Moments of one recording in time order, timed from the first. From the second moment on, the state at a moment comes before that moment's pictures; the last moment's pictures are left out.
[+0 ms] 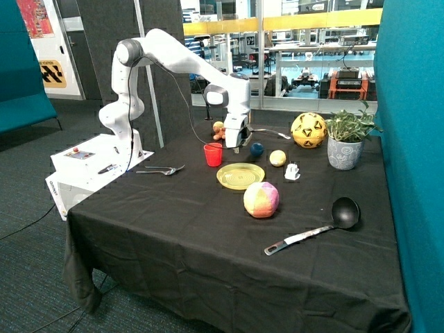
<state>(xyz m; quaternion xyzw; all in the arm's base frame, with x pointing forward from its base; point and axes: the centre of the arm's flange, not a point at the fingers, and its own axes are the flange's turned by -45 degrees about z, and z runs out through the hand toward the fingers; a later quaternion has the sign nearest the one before) 0.634 -0.019 0.347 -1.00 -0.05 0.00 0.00</state>
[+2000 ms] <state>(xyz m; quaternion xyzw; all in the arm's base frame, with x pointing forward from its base) 0.657 -0.017 0.293 -1.00 -0.07 0.00 0.00</state>
